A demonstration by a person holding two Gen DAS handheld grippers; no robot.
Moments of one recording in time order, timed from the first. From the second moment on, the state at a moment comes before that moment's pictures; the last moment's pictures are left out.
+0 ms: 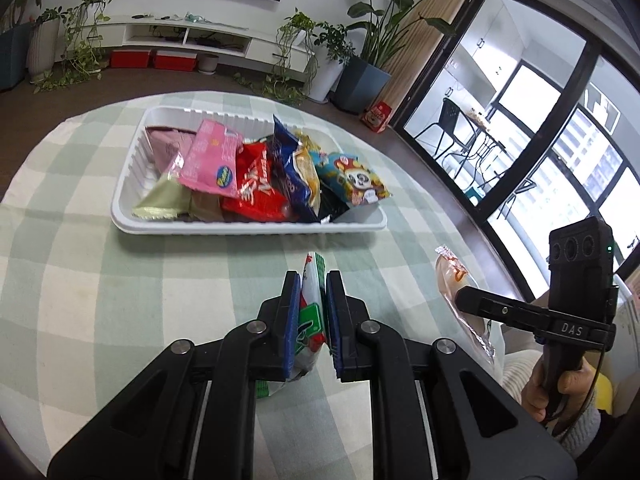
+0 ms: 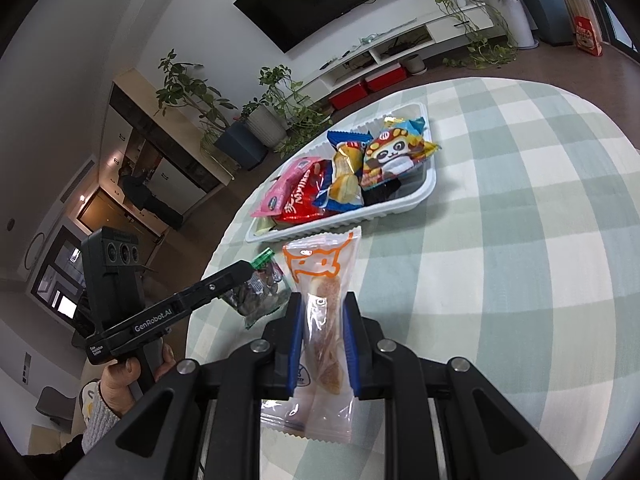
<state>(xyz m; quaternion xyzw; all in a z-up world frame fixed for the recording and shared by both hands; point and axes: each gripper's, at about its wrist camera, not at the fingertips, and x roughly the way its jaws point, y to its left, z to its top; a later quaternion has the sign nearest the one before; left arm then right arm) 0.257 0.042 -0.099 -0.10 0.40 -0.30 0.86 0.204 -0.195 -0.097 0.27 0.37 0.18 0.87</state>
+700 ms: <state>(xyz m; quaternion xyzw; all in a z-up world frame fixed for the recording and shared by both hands) 0.234 0.020 -0.115 -0.02 0.42 -0.33 0.85 0.222 -0.197 -0.101 0.27 0.38 0.18 0.87</state>
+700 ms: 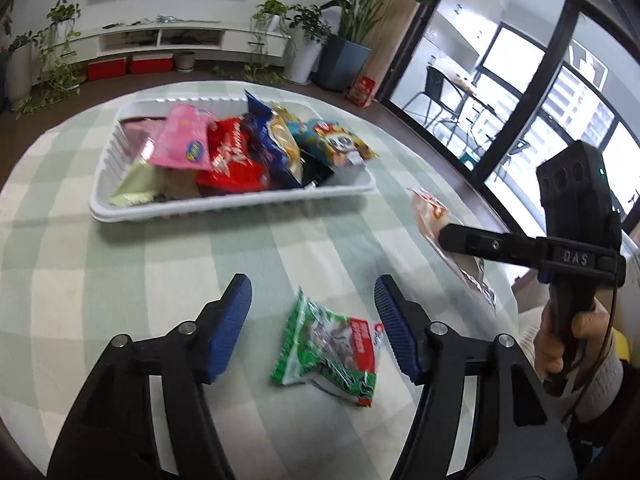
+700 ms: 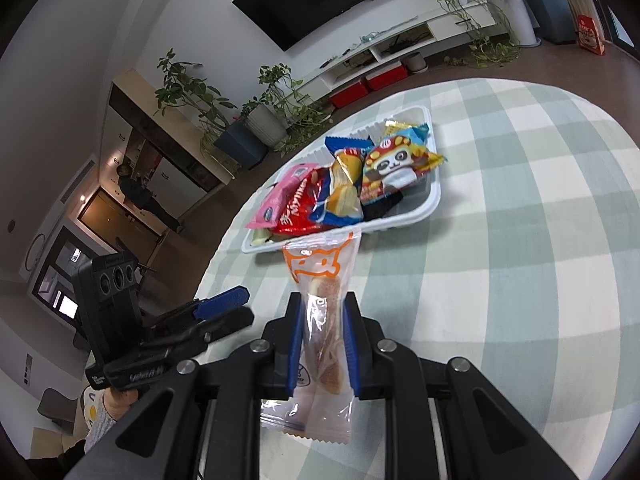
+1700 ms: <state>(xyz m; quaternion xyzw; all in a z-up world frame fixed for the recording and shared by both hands) 0.209 -0.037 -0.166 0.16 0.42 -0.33 0.83 0.206 -0.190 -0.129 0.27 0.40 0.18 0.86</state>
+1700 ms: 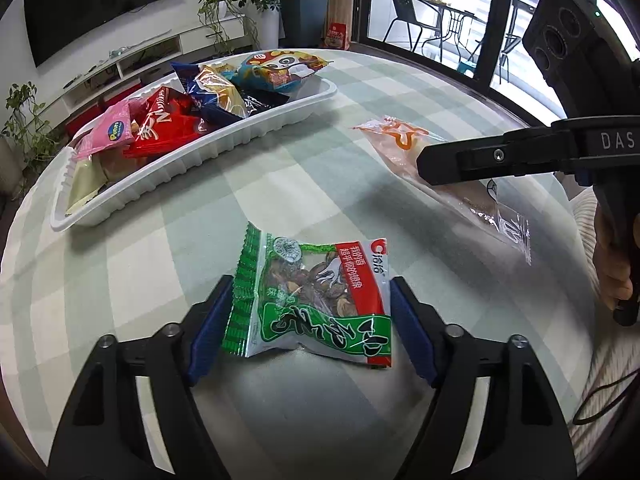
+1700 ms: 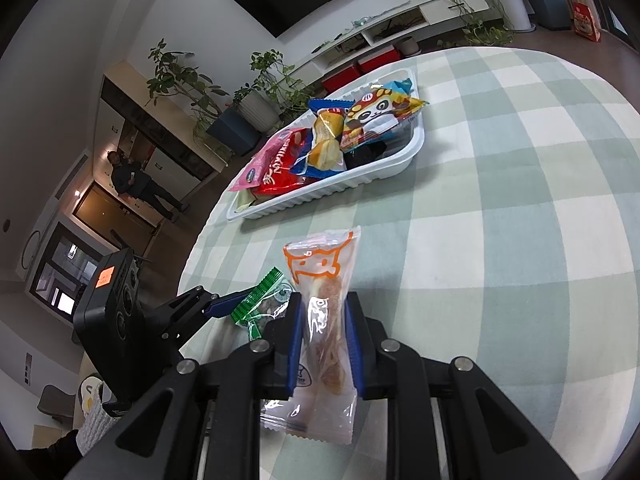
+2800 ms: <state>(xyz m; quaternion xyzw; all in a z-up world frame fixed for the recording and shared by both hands) 0.209 -0.001 -0.144 0.07 0.41 -0.33 0.85 0.203 -0.192 -0.120 0.27 0.39 0.18 0.86</state>
